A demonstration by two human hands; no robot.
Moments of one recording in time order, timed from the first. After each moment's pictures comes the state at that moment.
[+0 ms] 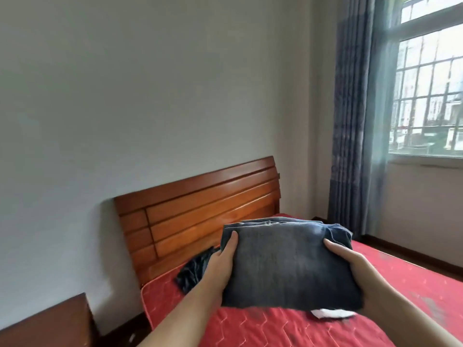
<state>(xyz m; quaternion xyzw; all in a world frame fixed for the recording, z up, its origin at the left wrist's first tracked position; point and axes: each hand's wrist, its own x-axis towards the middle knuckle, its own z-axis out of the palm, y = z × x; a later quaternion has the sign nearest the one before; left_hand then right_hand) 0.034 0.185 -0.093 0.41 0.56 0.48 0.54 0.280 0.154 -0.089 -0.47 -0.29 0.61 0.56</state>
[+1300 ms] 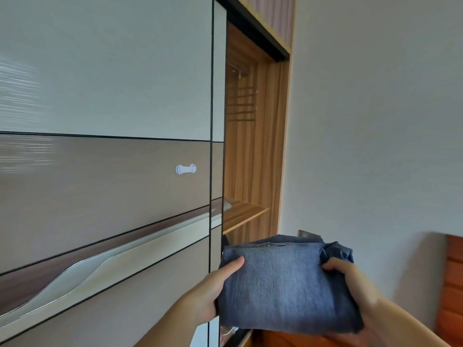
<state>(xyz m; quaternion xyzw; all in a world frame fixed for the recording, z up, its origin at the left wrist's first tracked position) -0.356 -0.279 -0.064 0.05 0.60 0.75 0.27 -0.260 -0.041 -0.027 -0.19 -0.61 0.76 0.12</state>
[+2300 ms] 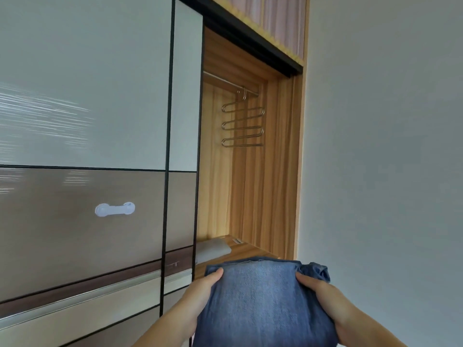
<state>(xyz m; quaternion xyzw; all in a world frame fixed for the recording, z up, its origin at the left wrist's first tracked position) -0.608 -0.062 -0.026 -0.06 0.63 0.77 0.09 -0.580 0.195 -0.009 -0.06 -0.64 0.76 0.01</state>
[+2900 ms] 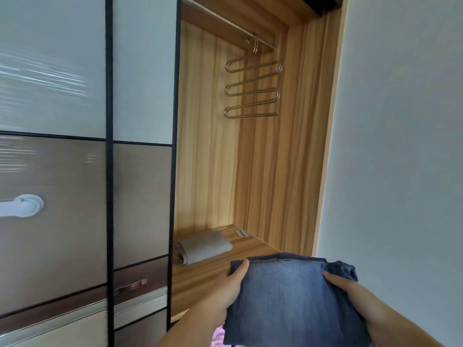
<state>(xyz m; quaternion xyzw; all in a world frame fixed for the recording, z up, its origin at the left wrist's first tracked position) -0.867 0.021 -0.066 -0.10 0.68 0.72 0.07 -0.828 0.268 -0.031 -0.08 -0.62 0.78 0.01</state>
